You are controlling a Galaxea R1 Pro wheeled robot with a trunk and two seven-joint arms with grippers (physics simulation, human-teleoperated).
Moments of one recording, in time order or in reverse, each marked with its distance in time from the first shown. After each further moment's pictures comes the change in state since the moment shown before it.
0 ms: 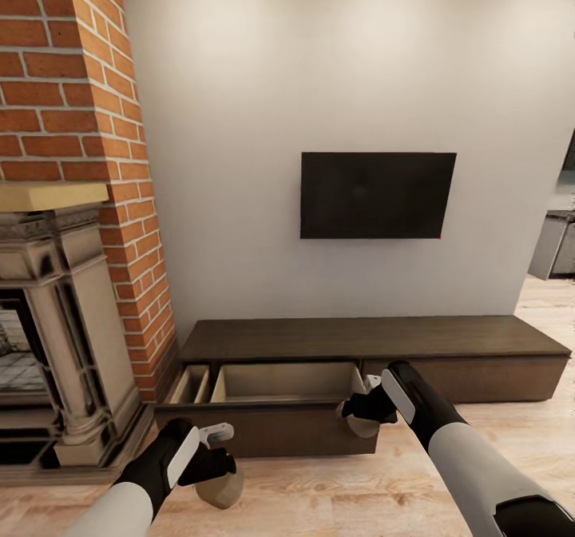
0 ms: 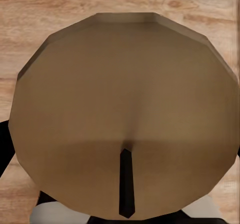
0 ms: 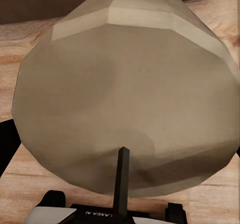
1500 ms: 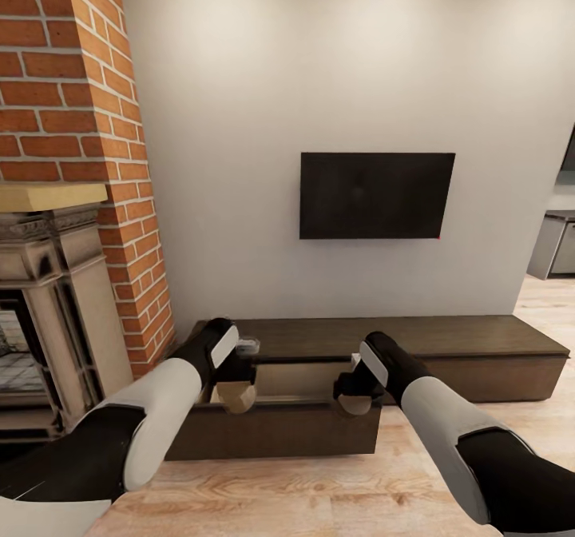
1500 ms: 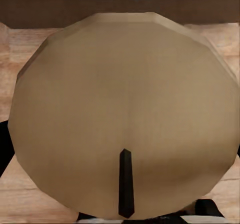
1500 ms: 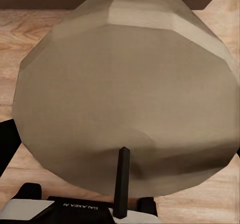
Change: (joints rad) left arm -0.478 -0.131 0.001 0.248 -0.019 0.140 0.242; right arm -0.207 0.088 0.025 0.223 0.134 0.030 -0.006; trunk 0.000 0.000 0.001
